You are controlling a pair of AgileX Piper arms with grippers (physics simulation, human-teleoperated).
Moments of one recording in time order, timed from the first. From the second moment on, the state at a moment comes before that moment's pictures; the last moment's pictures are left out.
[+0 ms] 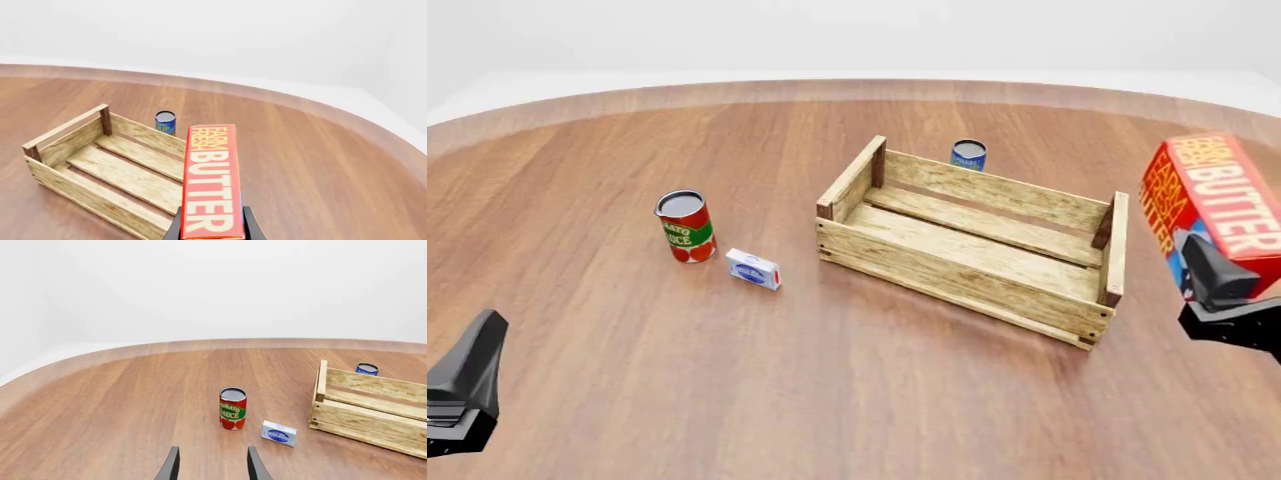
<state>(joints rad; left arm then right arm) 0.00 0.01 0.00 0.00 0.00 -0.04 0.62 -0.18 -0.29 -0.12</state>
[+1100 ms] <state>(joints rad) 0.00 0.01 0.00 0.00 0.00 0.08 0.89 -0.32 -0.40 -0.12</state>
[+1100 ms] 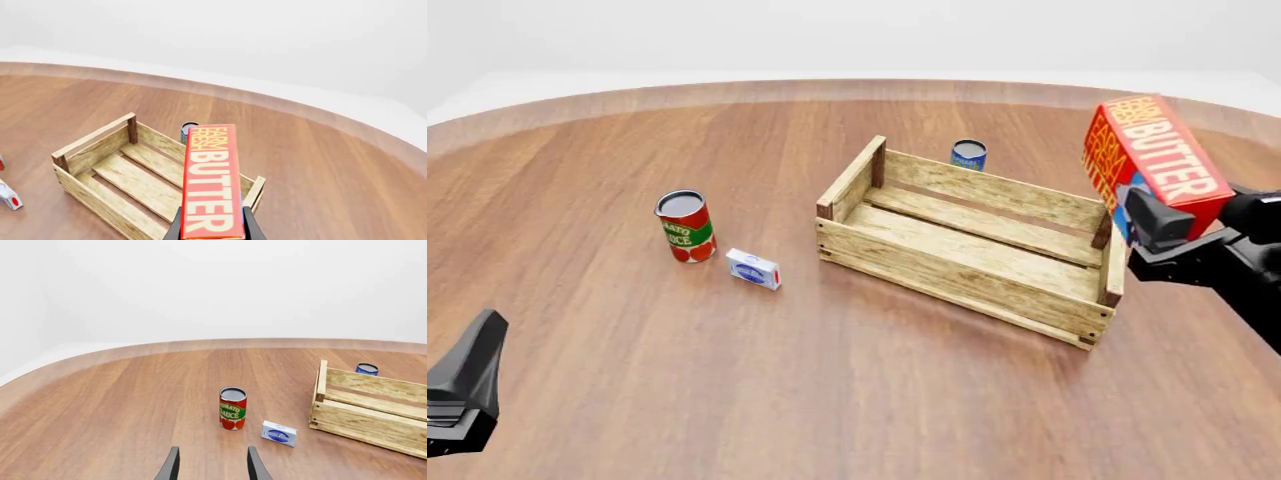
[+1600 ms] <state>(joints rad) 0.00 0.01 0.00 0.00 0.00 0.13 1.02 -0.37 -0.49 -0.10</state>
